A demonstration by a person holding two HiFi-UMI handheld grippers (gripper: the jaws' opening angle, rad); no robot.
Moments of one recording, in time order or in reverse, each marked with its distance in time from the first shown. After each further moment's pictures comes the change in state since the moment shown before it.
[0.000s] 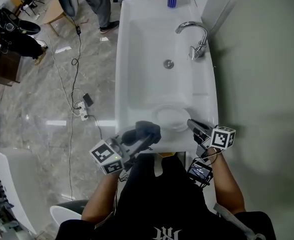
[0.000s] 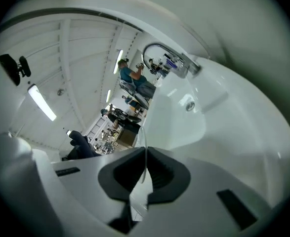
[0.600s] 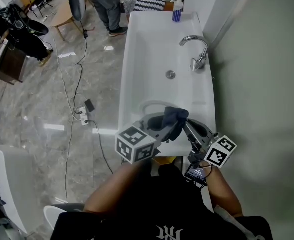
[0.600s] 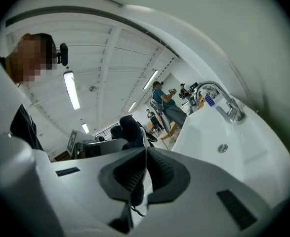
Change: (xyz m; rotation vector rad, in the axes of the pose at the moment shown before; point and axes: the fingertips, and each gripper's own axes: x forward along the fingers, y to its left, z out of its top) left arm 0.075 -0.036 0.055 0.060 0.120 0.072; right arm -0.017 0.153 0.055 -0.342 -0.257 0.166
